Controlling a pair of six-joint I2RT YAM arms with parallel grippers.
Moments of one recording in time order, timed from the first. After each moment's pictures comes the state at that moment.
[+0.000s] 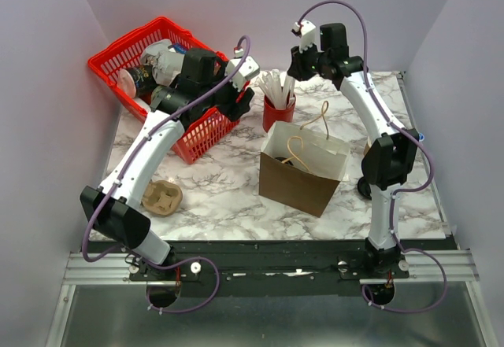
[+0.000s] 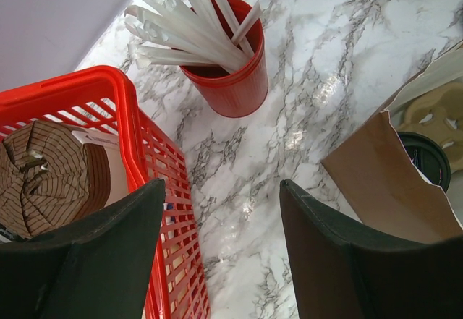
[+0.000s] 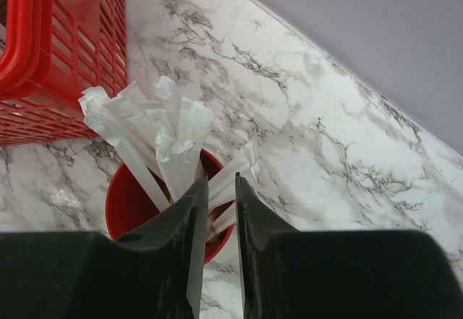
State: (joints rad) left arm -0.44 1.54 1.68 -0.67 0.37 0.37; right arm 0.30 2.13 2.18 -0.56 -0.39 -0.22
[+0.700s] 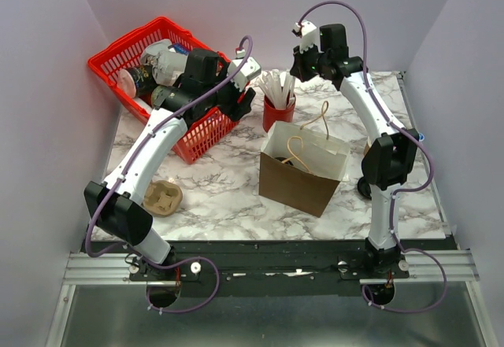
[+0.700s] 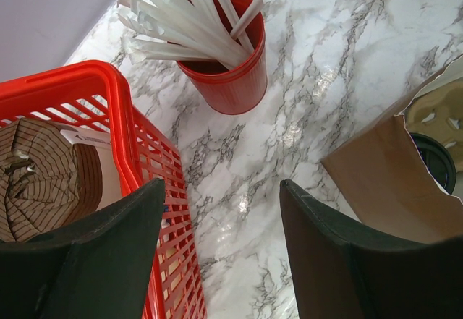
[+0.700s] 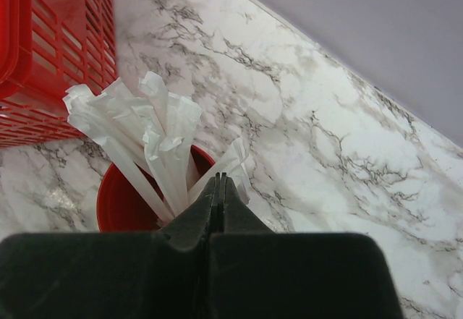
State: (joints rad) left arm -0.44 1.57 1.68 -0.66 0.37 0.36; right arm 0.30 2.13 2.17 -0.56 -0.35 -0.21
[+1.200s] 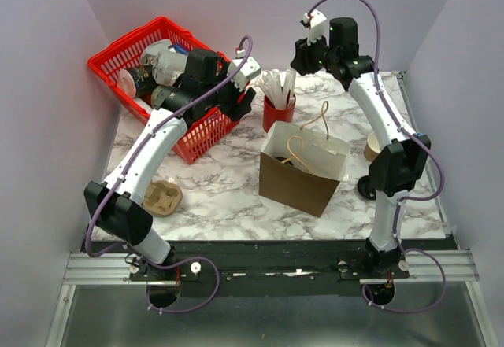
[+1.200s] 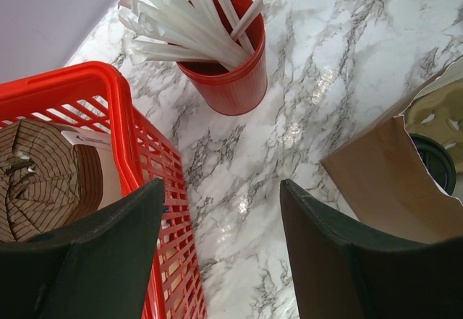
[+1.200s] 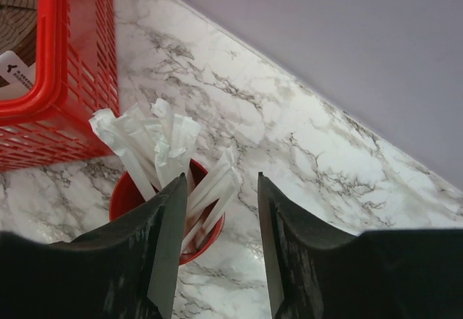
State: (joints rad) left arm -0.44 1.57 1.68 -0.66 0.37 0.36; right arm 0.29 2.03 2.11 -0.50 -0.34 -0.19
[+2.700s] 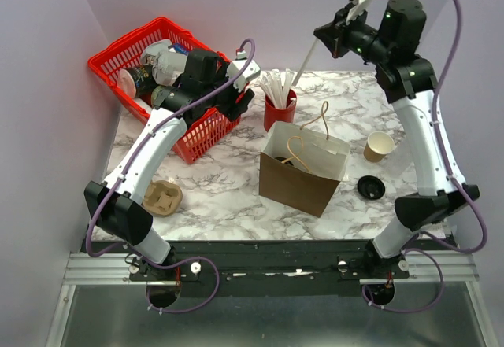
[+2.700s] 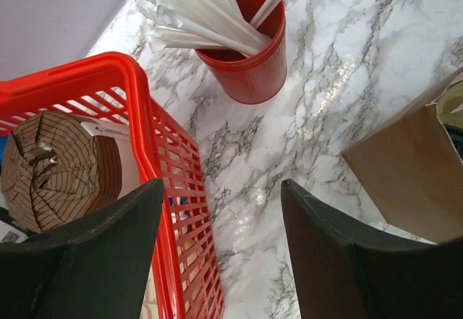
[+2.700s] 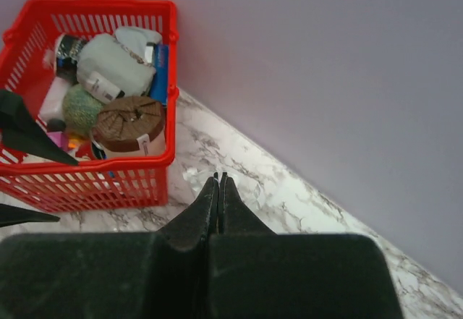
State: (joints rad) left arm -0.43 1.57 1.68 -0.67 0.33 0.41; right arm 0.29 1.69 2.12 -0.51 -0.42 -0.15
